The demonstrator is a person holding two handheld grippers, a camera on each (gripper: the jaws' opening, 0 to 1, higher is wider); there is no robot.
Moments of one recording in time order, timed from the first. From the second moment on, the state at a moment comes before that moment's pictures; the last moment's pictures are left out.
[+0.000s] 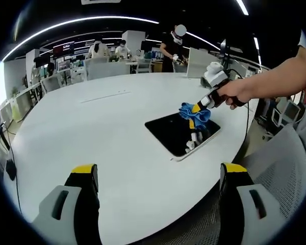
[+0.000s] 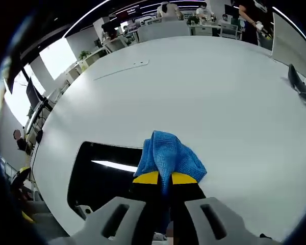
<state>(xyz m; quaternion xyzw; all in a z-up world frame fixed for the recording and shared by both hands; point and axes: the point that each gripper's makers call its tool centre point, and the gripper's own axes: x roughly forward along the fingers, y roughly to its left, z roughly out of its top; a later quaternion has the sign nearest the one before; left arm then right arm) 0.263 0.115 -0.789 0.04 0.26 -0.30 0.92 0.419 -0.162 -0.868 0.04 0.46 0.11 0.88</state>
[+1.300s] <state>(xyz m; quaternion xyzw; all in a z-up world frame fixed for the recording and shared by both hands) 0.265 0.106 -0.772 0.01 0.21 -0.32 0.92 0.434 -0.178 -0.817 0.04 0.43 0.13 0.89</state>
